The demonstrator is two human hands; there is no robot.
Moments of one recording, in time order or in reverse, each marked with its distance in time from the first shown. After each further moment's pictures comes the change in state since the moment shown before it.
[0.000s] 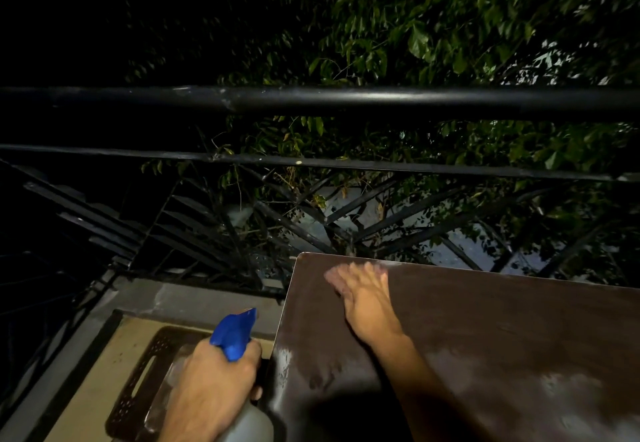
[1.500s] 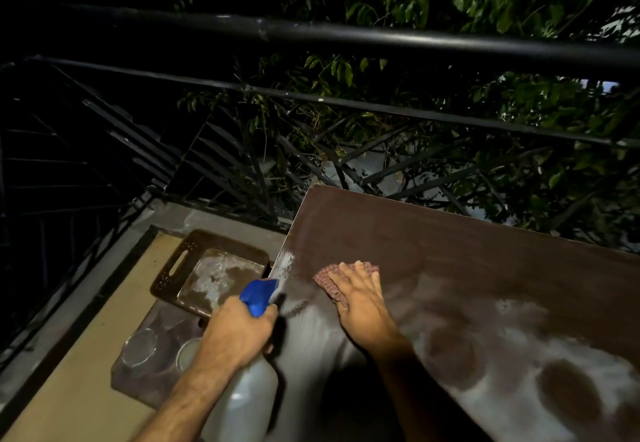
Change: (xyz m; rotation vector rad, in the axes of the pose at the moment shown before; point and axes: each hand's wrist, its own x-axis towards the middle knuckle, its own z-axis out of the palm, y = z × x) left_hand -0.091 -0.064 0.027 0.137 -0.082 -0.039; right_hand -0.153 0.002 -0.016 -0.054 -0.218 -0.221
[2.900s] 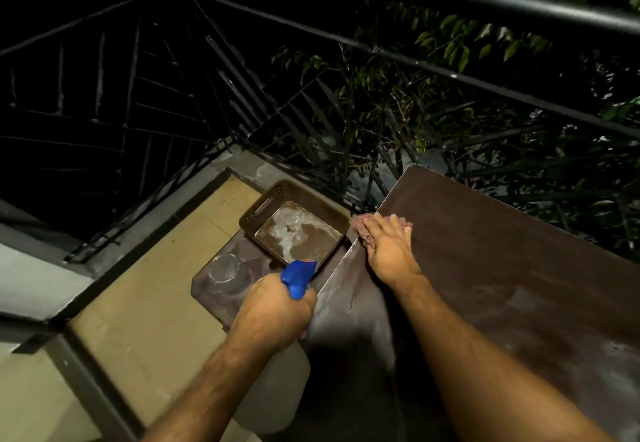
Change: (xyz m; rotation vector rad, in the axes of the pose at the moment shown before) left_hand -0.016 -0.093 -0.039 -0.262 -0.091 -0.116; right_hand 0.081 -0.083 0.044 -0.059 -0.095 -0.087
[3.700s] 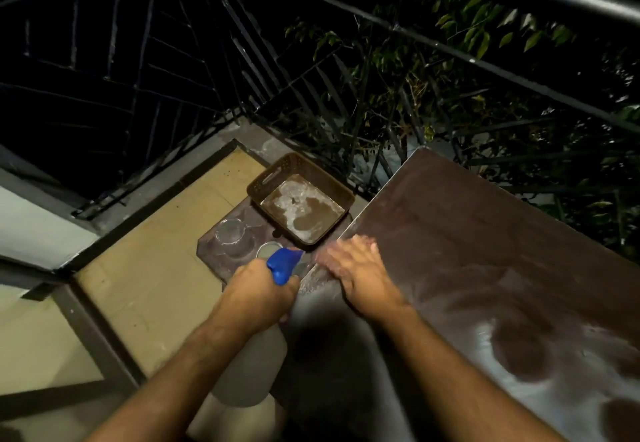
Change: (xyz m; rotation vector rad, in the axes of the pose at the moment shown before) left_hand -0.025 -0.033 -0.006 0.046 0.012 -0.099; right_hand -0.096 -0.028 0.023 -0.040 -0.155 -0.373
